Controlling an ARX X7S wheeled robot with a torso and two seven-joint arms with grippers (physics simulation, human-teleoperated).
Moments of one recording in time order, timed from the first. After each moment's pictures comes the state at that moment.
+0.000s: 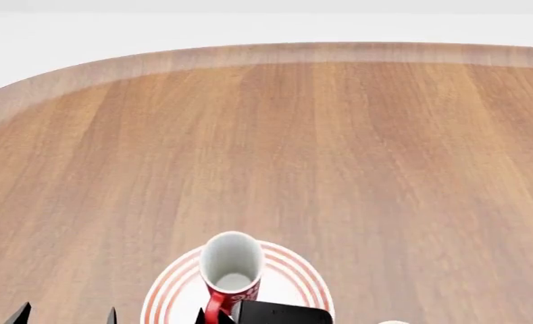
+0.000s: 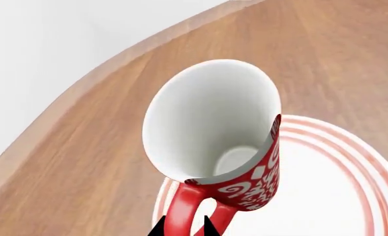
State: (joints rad) left arm 0.03 -0.29 0.31 0.17 -0.23 -0.02 -0.33; right arm 0.31 0.10 -0.57 -0.04 0.78 0.38 0.51
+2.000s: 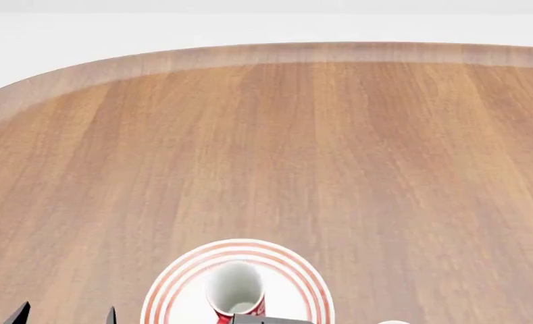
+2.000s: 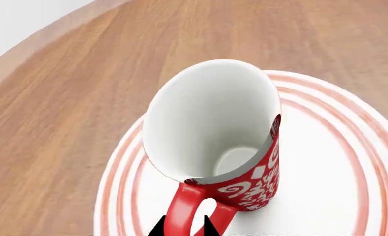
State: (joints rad) left arm 0.02 -0.31 0.34 0.16 -0.24 -0.01 -0.36; right arm 0.41 0.05 -0.69 0.38 0.77 0.19 0.45
